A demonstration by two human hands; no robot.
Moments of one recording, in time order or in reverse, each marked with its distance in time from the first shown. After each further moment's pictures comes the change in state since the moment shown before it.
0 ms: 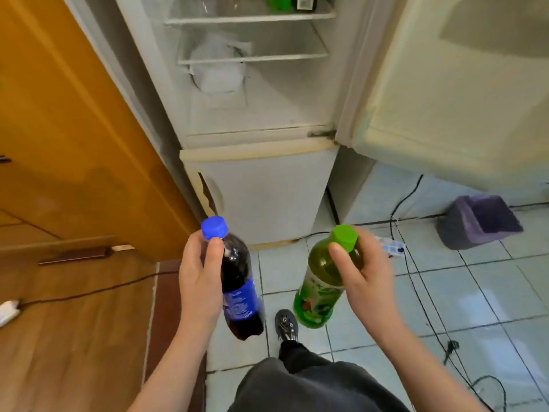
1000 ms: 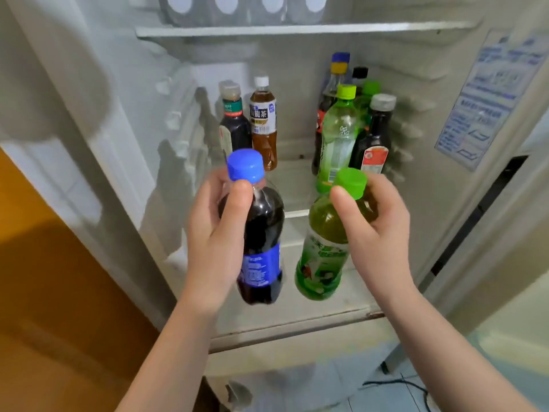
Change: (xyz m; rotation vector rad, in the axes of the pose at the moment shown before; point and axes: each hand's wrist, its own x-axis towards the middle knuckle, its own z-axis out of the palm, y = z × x) left_hand 0.447 0.178 0.061 -0.258 -0.171 0.462; right_hand 0.444 -0.150 0.132 0.194 0.297 -0.416
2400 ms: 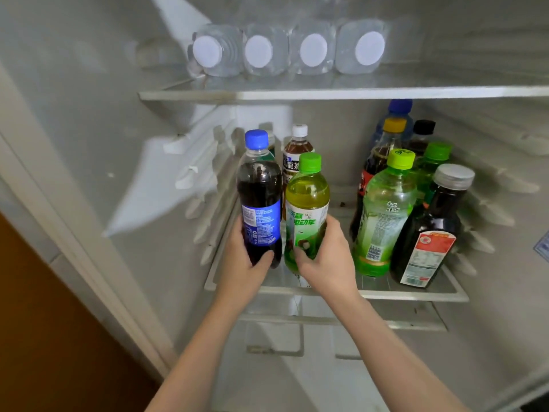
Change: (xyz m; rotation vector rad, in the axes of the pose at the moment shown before) left_hand 0.104 -0.146 0.005 0.404 0.044 -0.015; right_hand 0.100 0.133 0.102 -0.279 -0.339 0.166
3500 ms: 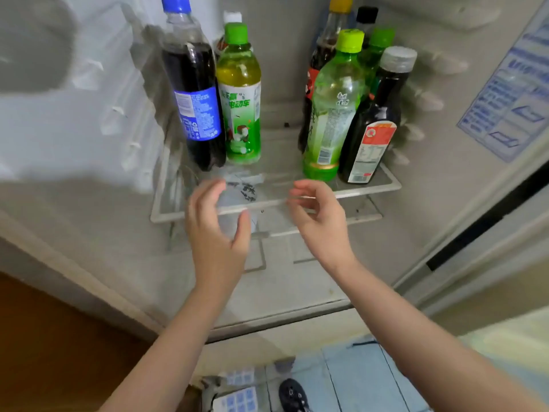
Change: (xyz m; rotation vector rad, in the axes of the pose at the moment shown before) left_hand -0.083 -0.003 0.018 0.118 0.134 0.214; right_hand -0.090 0.021 -0.031 0.269 0.114 0.161
